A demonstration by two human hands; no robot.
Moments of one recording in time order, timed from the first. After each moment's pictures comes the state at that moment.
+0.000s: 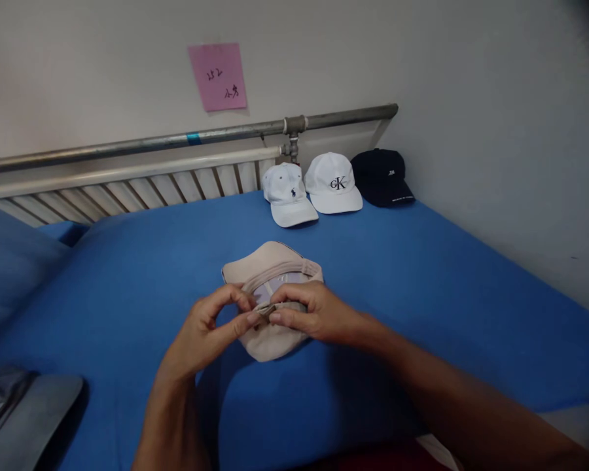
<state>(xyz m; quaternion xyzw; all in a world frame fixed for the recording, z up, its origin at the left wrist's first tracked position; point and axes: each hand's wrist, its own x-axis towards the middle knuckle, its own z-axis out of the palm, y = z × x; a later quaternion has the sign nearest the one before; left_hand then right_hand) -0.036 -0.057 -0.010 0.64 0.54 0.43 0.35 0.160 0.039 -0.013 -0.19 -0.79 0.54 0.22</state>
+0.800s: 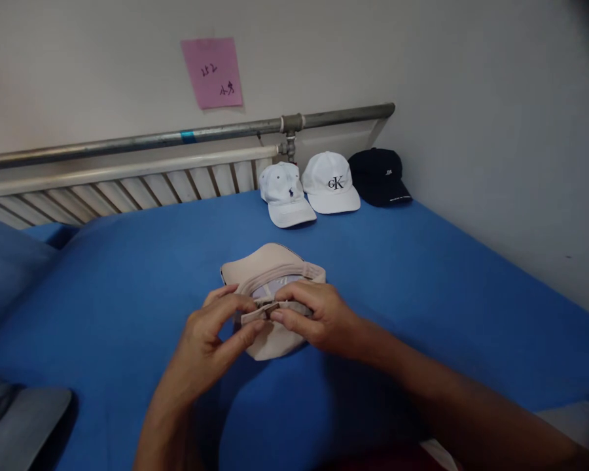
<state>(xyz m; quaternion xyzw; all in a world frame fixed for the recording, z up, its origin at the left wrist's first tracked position) -0.026 -0.057 -0.005 0.73 0.55 0.39 0.15 0.162 0.035 -0.015 -0.22 -0.85 0.36 0.31</state>
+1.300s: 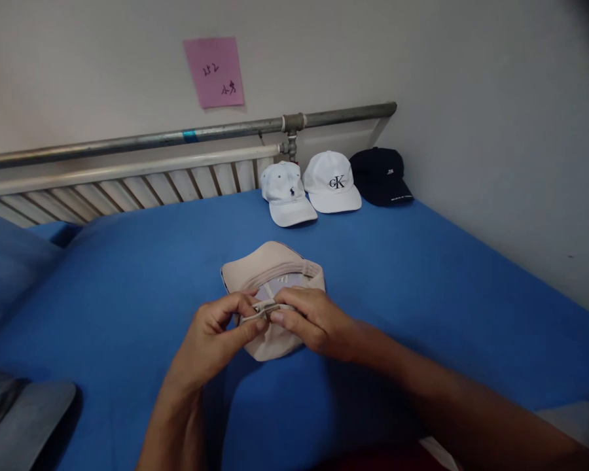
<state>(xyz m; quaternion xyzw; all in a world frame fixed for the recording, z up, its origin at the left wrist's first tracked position) -0.021 -0.054 -0.007 0.58 0.54 0.46 0.39 0.160 0.032 -0.012 -0.19 -0.86 0.41 0.23</state>
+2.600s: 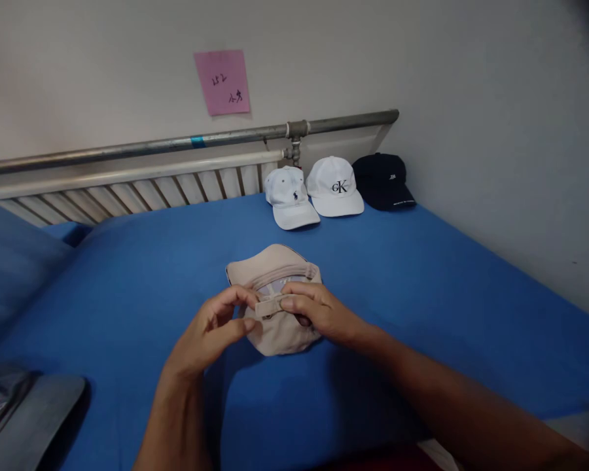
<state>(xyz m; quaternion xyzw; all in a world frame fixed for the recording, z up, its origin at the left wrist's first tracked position) -0.035 -0.055 -0.015 0.54 0.49 0.48 0.48 0.155 0.034 -0.014 -0.23 -0.67 0.67 0.22</state>
